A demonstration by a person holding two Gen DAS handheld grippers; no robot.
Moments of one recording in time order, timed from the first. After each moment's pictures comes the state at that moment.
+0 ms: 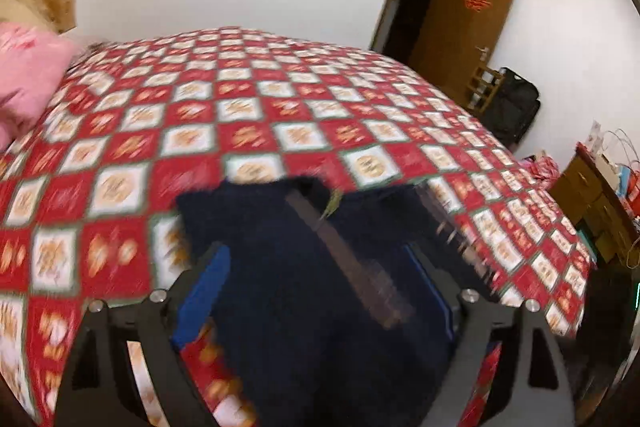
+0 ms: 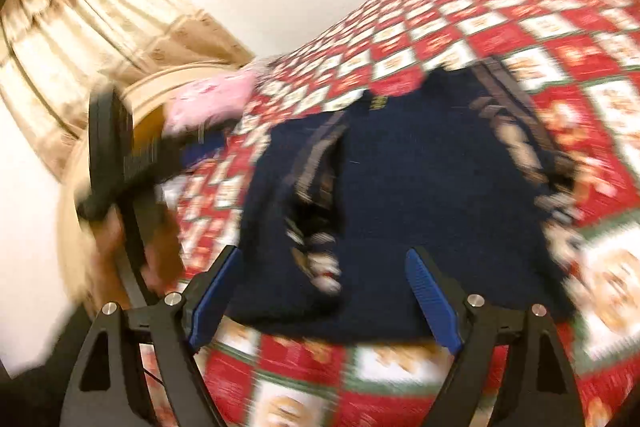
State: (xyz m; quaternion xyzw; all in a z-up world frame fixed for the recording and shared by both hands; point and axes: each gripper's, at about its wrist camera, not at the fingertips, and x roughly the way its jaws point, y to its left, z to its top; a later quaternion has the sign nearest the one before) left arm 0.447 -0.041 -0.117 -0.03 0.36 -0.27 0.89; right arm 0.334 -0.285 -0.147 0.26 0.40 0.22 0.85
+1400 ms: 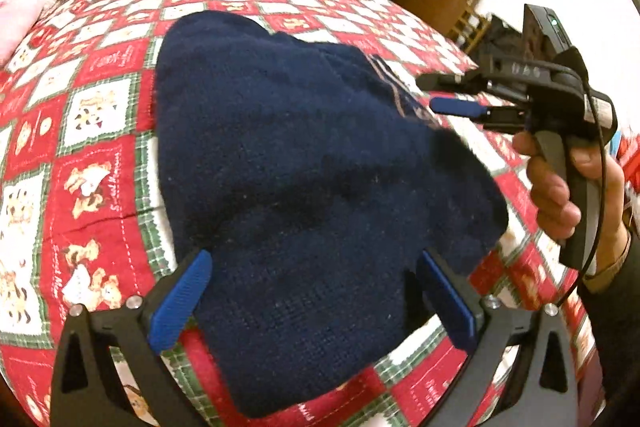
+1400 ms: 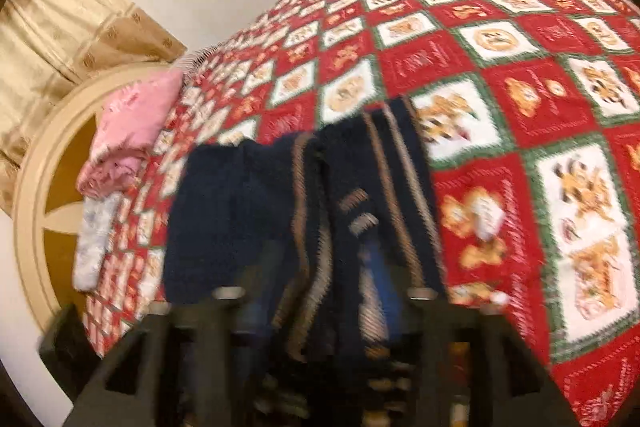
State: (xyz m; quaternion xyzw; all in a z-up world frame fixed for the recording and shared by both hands) left arm 0.396 -0.138 -0.187 -0.01 0.44 -0.31 0.84; right arm 0.444 -0.379 -0.154 0.23 0.46 0.11 0.85
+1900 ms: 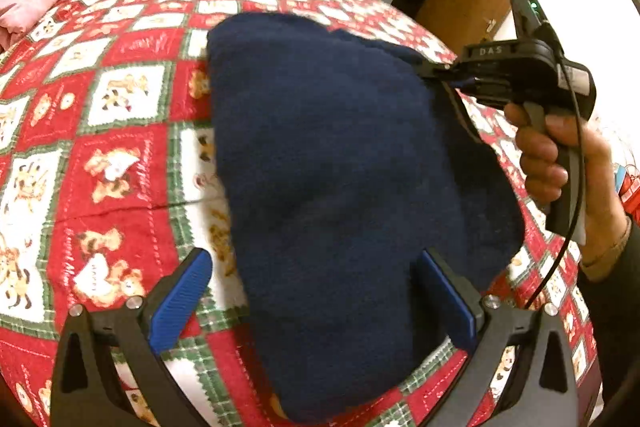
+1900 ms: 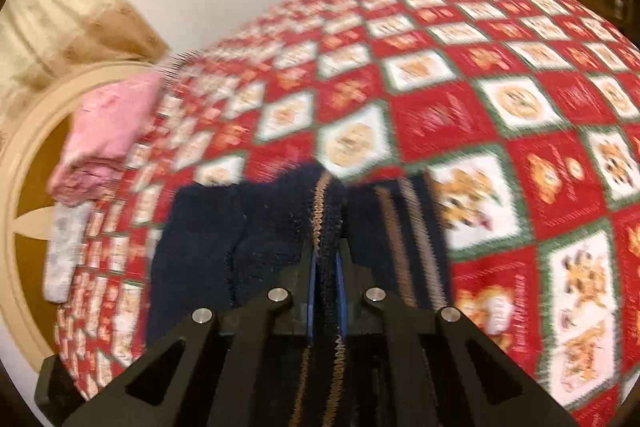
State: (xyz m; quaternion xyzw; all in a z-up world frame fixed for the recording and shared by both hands) left arm 0.400 -0.117 -0.198 -0.05 0.45 -0.28 0.85; right arm 0.495 -0.361 -0.147 0.16 0.47 0.05 0.87
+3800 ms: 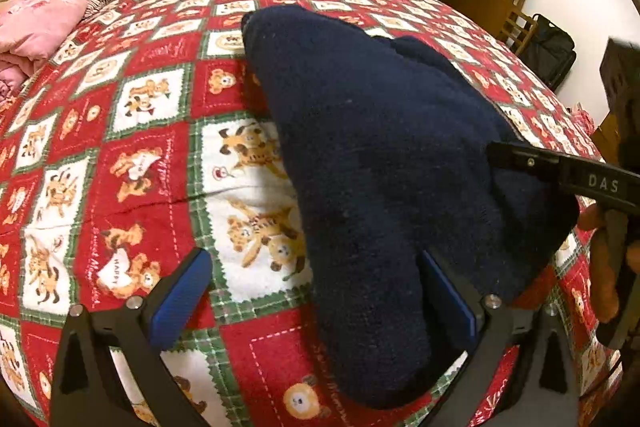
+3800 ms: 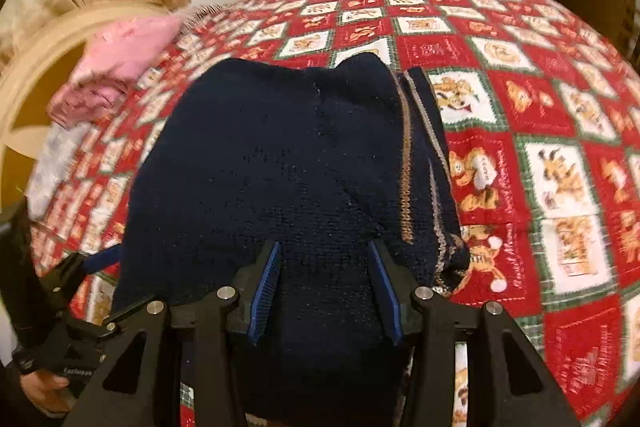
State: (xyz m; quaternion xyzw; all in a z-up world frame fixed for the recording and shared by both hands) left arm 0.401 -0.133 -0.210 0.03 0.44 -0.22 0.87; right arm 0.397 -0.336 -0.168 0.09 0.47 0.10 0.87
